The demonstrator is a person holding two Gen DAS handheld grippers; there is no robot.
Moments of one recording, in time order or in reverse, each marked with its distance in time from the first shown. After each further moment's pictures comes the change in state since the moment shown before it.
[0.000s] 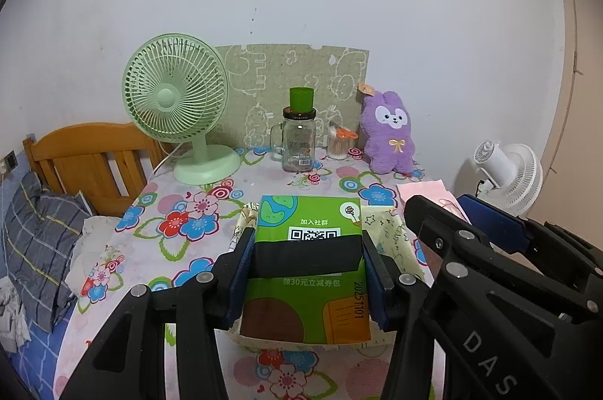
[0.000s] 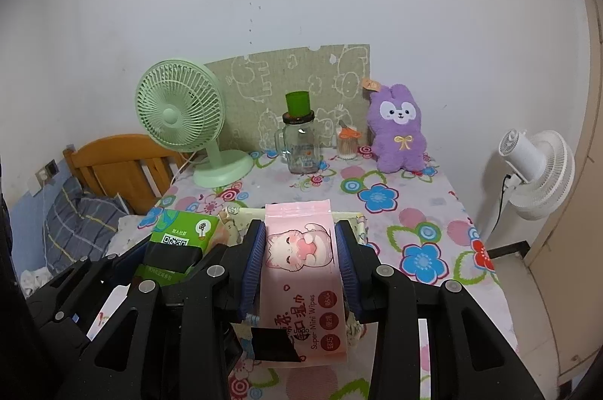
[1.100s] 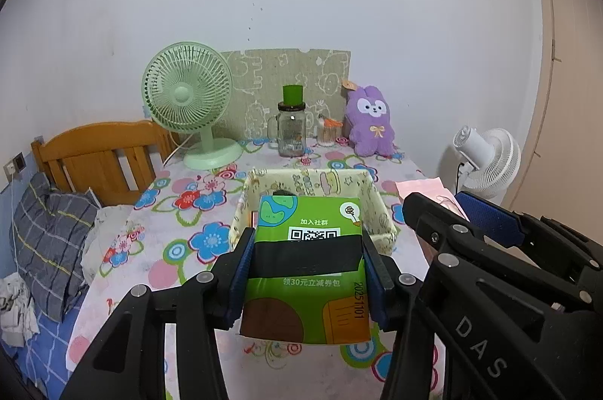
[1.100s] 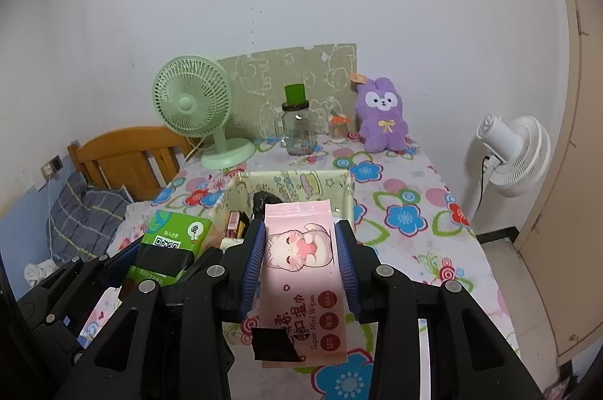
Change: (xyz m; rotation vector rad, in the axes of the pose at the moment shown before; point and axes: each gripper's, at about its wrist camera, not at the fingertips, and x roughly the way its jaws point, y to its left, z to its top) left arm -0.085 -0.006 -0.047 0.034 -0.016 -0.011; right arm -0.083 0.010 -0.050 0.012 -0.010 -0.024
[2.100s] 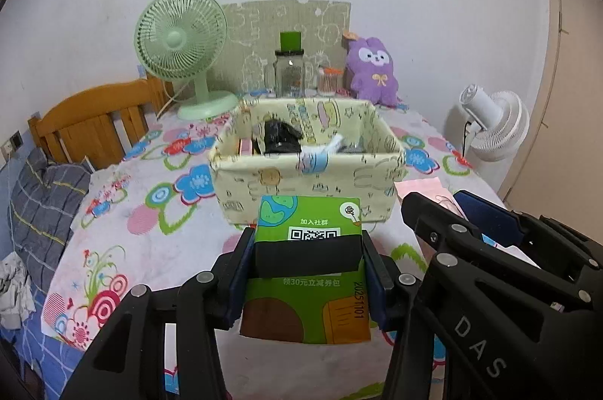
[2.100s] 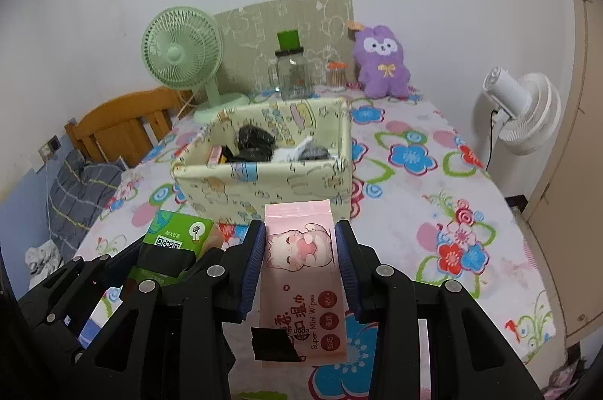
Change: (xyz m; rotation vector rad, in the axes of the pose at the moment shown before) left arm 0.031 -0.011 -0.061 0.004 0.115 0.013; right arm 0.036 -0.021 -0.064 0.026 0.112 0.018
